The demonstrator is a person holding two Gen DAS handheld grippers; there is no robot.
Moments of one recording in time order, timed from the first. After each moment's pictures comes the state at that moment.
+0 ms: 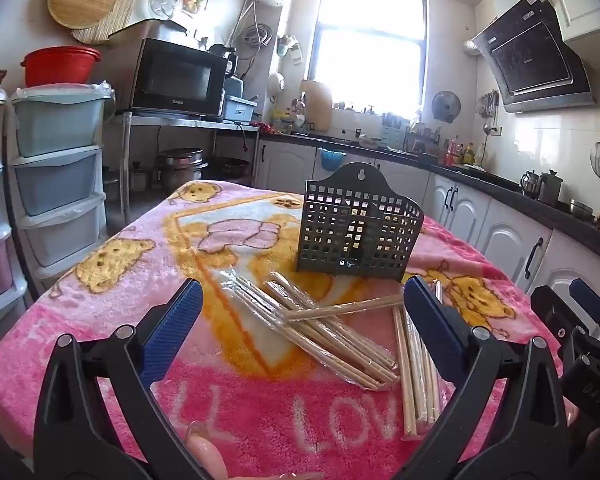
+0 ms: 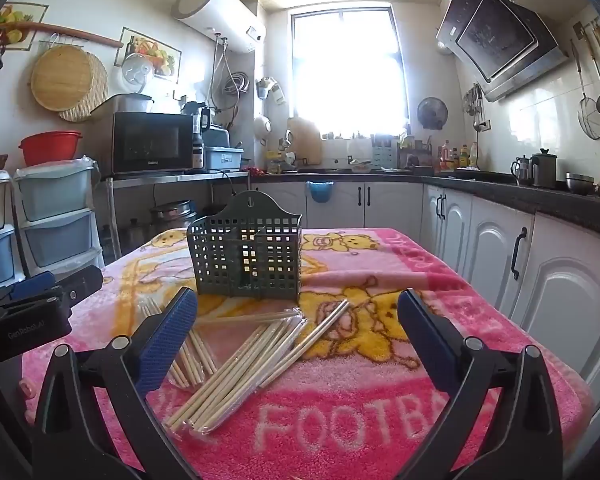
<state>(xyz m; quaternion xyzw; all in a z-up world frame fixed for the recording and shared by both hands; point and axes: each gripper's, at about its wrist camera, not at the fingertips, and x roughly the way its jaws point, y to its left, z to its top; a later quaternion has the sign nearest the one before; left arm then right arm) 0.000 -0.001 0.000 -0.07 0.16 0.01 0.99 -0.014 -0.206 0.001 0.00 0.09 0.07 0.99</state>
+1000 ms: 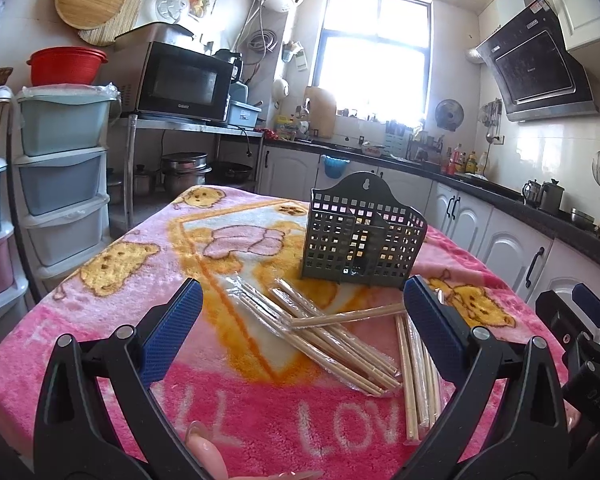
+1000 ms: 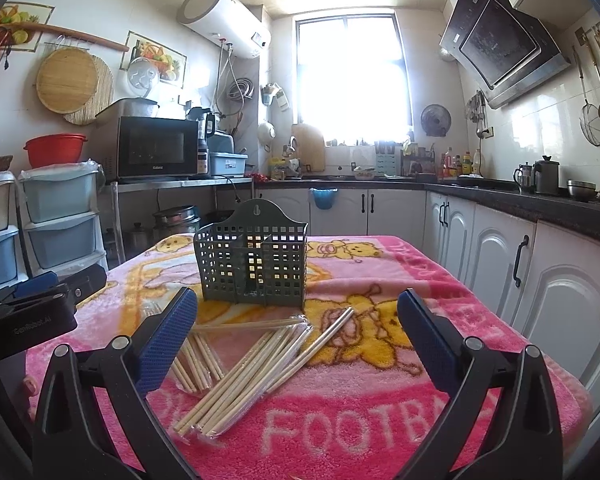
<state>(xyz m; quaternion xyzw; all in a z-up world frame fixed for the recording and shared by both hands) -0.002 0.006 0.003 -0.08 0.14 0.02 0.99 -0.019 -0.203 0.010 0.00 0.09 0.08 0.99</state>
